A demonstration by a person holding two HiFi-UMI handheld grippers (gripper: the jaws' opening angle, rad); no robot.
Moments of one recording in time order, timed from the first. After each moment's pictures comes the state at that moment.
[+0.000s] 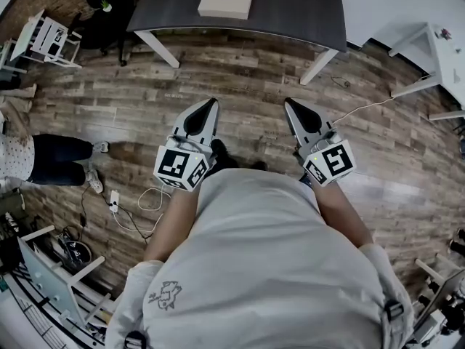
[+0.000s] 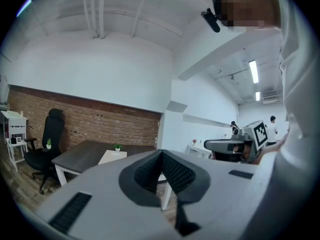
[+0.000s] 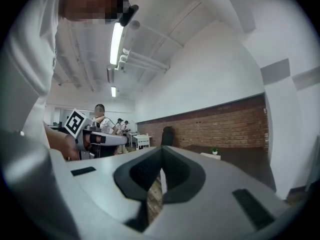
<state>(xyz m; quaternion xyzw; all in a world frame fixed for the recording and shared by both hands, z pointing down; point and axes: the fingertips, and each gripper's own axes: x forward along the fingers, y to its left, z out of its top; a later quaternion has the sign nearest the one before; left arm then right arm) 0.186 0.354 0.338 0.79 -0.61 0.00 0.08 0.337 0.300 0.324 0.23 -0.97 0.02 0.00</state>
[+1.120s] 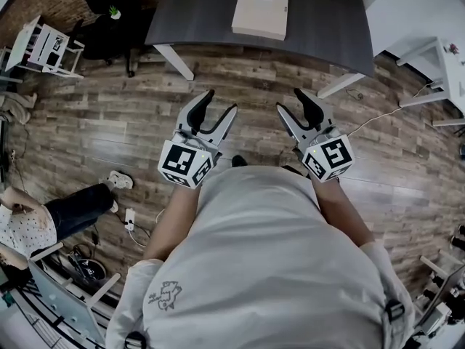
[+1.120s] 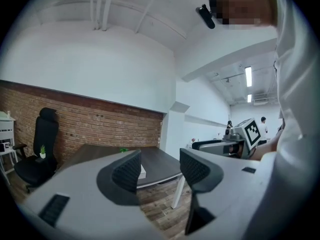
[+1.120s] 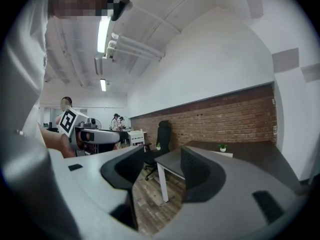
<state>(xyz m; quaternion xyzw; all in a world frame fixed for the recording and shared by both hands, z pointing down) -0.002 0.277 0.338 0.83 -0.56 0.01 0.08 0.131 0.225 0.341 0.26 -0.96 0.06 0.03</state>
